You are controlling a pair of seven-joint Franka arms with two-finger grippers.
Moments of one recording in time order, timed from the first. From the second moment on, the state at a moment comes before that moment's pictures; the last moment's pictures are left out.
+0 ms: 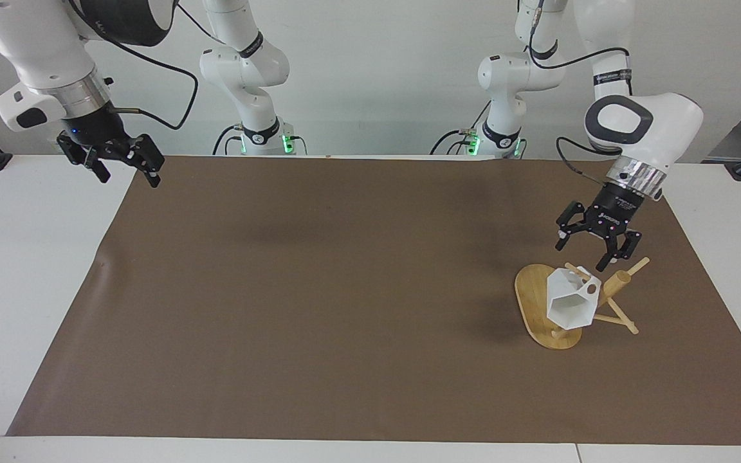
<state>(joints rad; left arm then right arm) 0.07 -0.14 -0.01 -2.21 -0.72 2.33 -1.97 0.01 0.06 -0.13 -1.47 0.00 1.56 -0.01</state>
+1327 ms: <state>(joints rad) 0.02 -0.06 -0.04 -1.82 -0.17 1.77 -0.59 0.01 0.06 -0.13 -1.47 0.00 1.56 -0.01</state>
